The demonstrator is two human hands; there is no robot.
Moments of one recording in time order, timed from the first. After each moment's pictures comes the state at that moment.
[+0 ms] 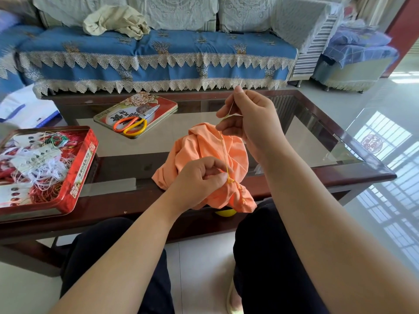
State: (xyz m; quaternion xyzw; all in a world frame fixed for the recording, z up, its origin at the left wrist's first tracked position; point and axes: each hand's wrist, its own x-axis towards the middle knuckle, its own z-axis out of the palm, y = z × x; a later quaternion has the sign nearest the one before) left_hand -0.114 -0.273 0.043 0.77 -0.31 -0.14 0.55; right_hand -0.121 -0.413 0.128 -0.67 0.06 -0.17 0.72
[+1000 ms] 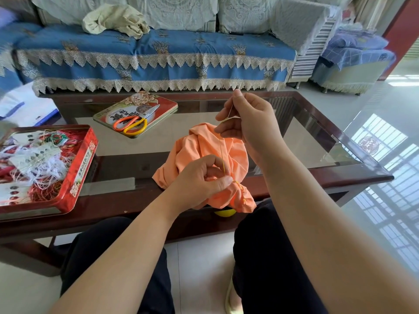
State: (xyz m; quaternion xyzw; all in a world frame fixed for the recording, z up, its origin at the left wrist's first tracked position) left_hand -0.110 -0.270 0.042 0.75 -0.33 -0.15 0.55; right_hand -0.122 -0.407 0.125 -0.67 0.06 -0.17 0.72
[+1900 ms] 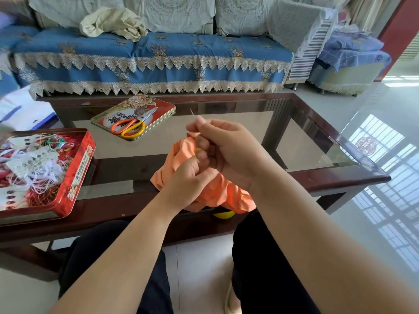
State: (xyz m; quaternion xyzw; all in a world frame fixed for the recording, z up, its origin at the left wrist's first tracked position) left_hand -0.104 -0.269 0.037 0.72 -0.26 -0.15 0.62; right_hand -0.147 -0.378 0.124 -0.63 0.01 0.02 0.78
